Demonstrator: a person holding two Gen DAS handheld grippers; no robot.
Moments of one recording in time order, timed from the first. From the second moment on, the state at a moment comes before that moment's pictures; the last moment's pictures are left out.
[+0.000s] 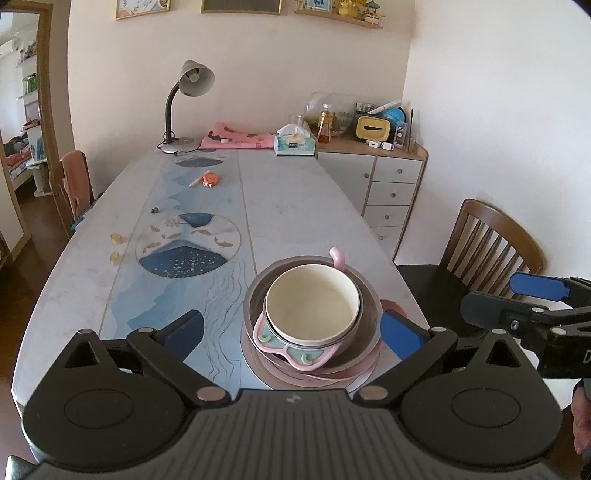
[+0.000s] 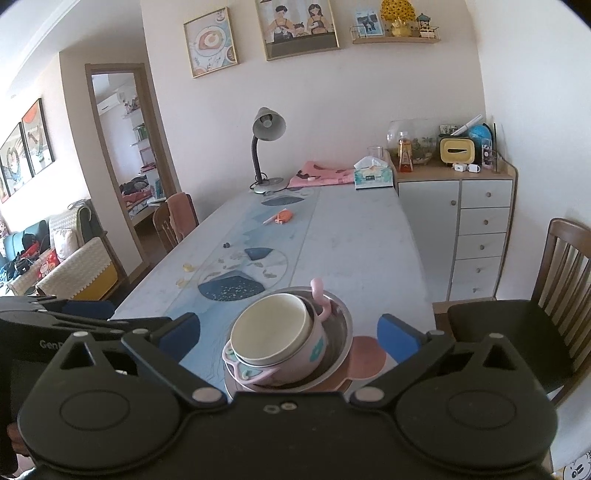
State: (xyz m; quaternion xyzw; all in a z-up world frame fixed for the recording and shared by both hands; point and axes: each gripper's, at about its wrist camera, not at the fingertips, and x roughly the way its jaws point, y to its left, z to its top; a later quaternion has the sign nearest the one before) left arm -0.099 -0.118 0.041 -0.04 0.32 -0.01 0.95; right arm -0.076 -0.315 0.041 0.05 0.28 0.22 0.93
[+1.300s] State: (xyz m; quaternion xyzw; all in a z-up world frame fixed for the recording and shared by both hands) left arm -0.106 -0.114 0.042 -0.06 0.33 -0.02 0.94; right arm -0.071 -0.313 0.040 0.04 0.29 0.22 0.93
